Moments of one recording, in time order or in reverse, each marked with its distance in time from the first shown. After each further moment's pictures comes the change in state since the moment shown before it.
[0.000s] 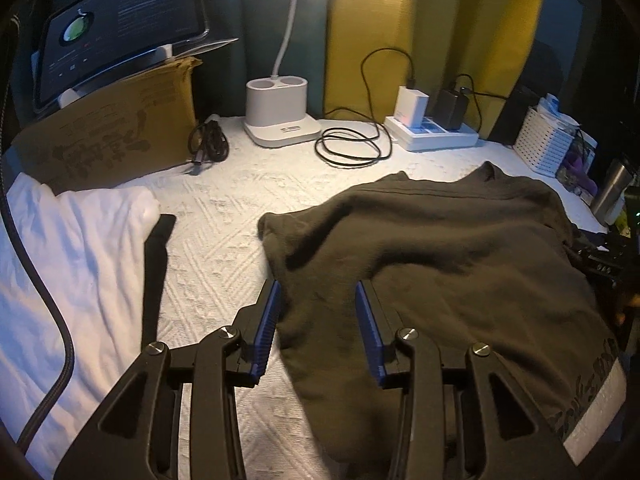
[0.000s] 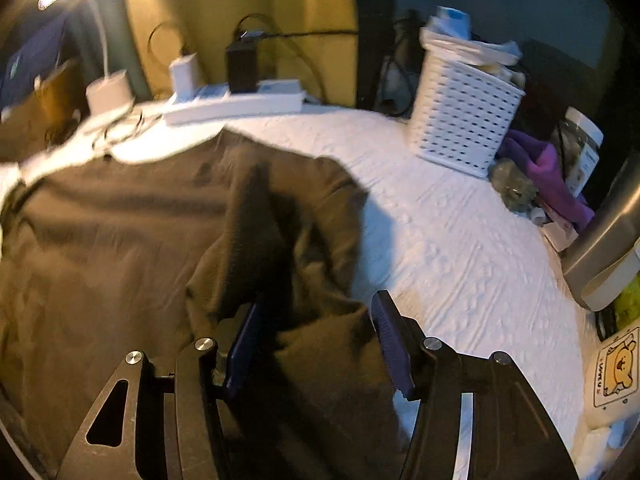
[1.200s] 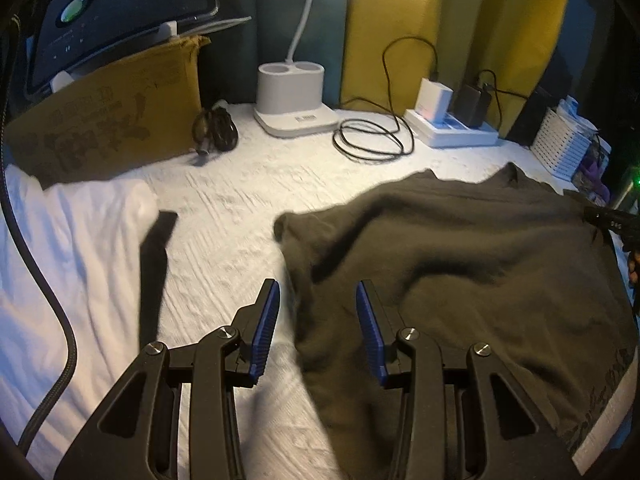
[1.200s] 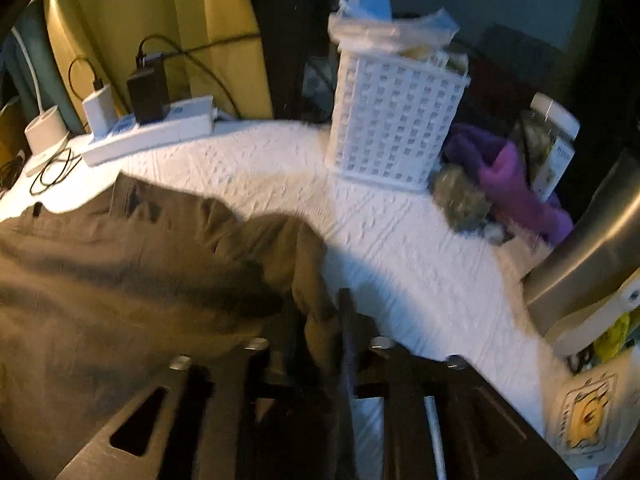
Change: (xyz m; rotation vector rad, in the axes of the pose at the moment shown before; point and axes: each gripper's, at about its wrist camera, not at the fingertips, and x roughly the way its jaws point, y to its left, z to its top) left arm 0.027 0.023 0.011 -0.022 0.024 0.020; right arm 0.023 -0.080 0.047 0.096 -0.001 -0.083
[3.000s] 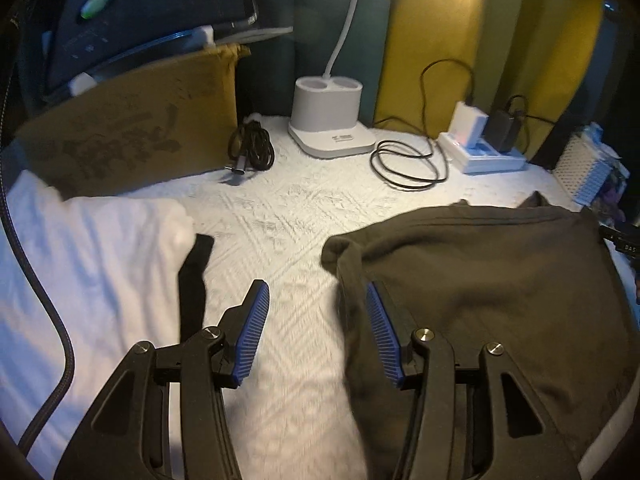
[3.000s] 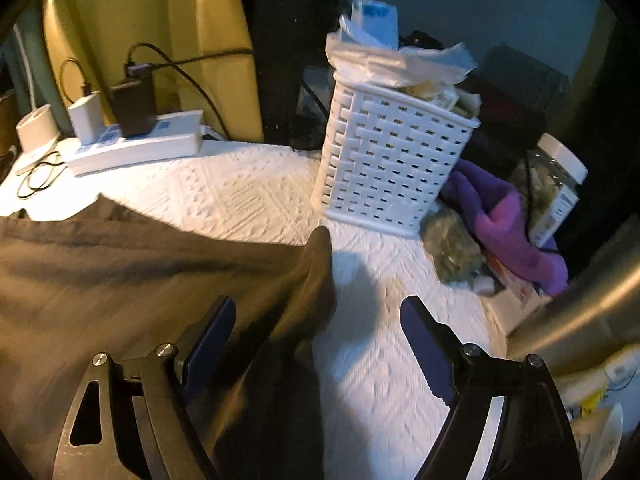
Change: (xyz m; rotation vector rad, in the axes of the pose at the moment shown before) left arm -0.008 0.025 0.014 -0.051 -0.017 0.040; right arm -0.003 0.000 0.008 -0.050 -0.041 -0.031
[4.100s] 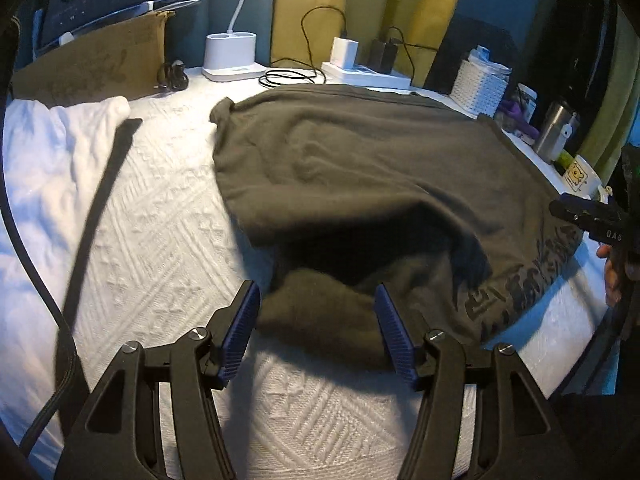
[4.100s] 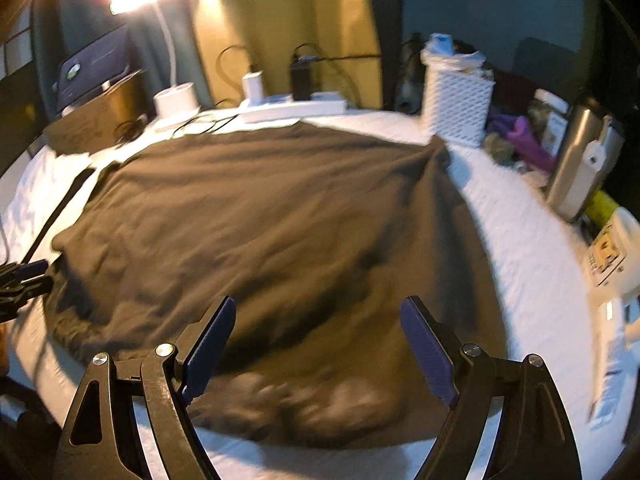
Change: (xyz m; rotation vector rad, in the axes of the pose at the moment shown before) left arm -0.061 -0.060 -0.138 0.105 0.048 -0.228; right arm -0.134 0.110 -0.146 0.028 -0.045 0.252
